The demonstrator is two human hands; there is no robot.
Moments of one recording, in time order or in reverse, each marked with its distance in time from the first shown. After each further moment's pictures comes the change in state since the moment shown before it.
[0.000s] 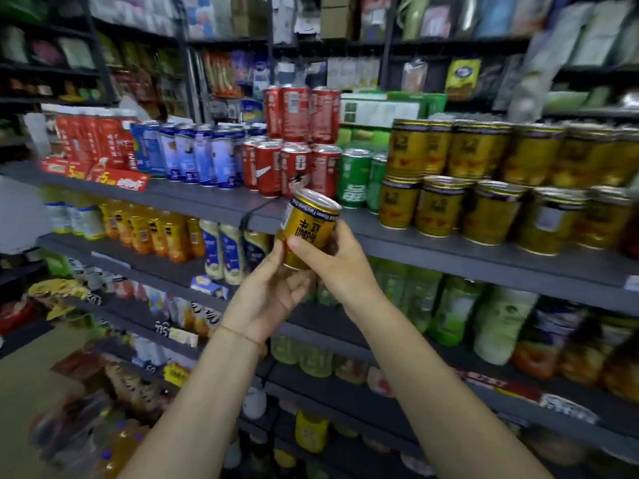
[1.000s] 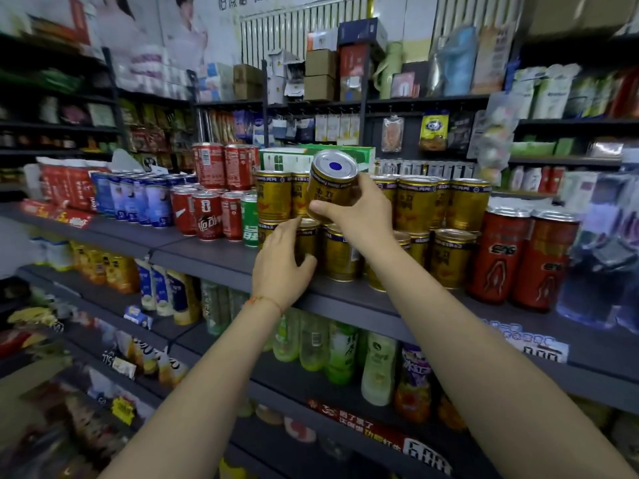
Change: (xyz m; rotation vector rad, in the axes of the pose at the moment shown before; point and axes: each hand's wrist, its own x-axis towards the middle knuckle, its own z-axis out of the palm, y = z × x) left_hand 0.105 -0.110 0.214 1.623 0.420 0.673; right_hand 0.042 -0.099 -0.271 -0.467 0.256 -0.320
